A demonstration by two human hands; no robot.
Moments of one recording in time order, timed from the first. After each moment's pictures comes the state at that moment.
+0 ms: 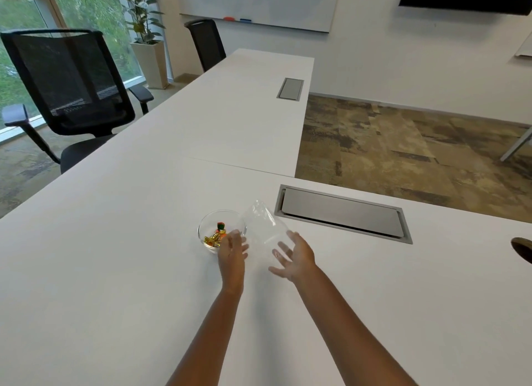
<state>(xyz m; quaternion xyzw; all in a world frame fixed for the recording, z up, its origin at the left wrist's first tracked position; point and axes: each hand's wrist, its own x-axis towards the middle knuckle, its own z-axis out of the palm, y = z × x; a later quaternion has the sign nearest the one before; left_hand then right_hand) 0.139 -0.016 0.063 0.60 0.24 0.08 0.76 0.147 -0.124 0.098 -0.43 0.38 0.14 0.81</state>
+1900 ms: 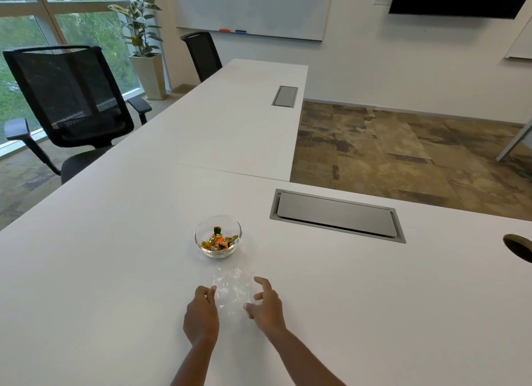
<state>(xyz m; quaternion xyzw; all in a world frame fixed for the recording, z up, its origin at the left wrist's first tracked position) 0.074 0.027 -0.001 0.87 0.31 0.01 0.38 0.077 -0.094 0.017 -0.81 0.15 0.16 0.55</state>
